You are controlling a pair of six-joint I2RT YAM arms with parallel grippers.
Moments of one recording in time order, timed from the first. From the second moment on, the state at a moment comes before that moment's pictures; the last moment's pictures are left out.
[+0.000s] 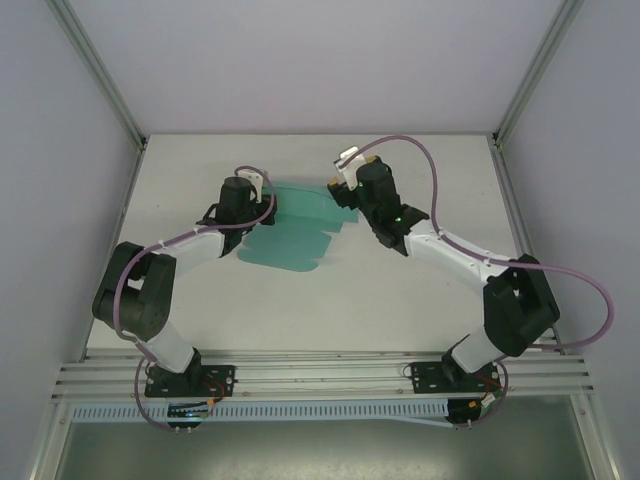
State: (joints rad) left arm -0.36 1.65 0.89 0.21 0.10 -0.28; right arm 0.67 1.54 1.09 0.09 0.31 -0.24
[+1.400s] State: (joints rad) left arm -0.36 1.66 0.95 0.25 0.25 -0.34; right arm 0.76 1.22 0.73 -0.08 0.58 0.28
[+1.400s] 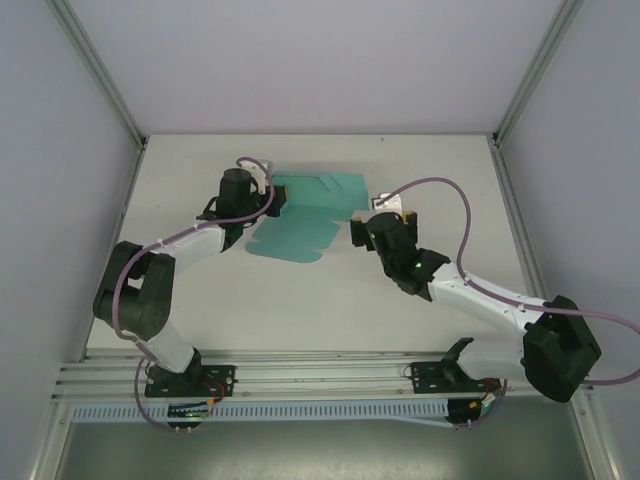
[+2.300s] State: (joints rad) left arm -0.34 1.66 0.95 0.28 0.23 -0.28; right arm 0.72 1.48 0.98 -0.17 0.52 0.24
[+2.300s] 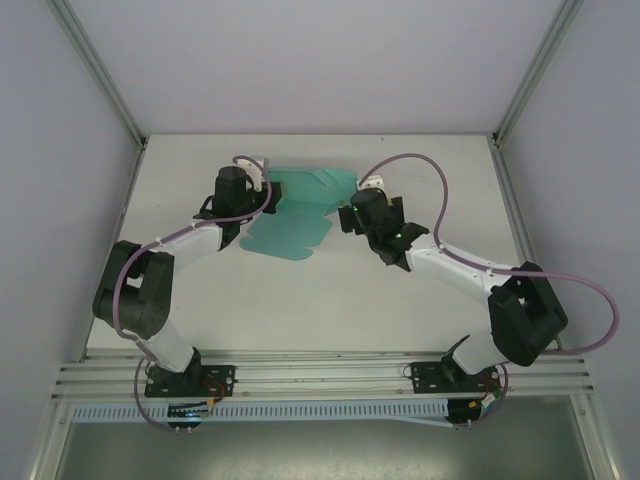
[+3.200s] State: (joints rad) left arm -0.41 1.71 0.97 0.25 -0.01 -0.15; right arm 0.73 1.65 1.16 -0.40 0.60 0.37
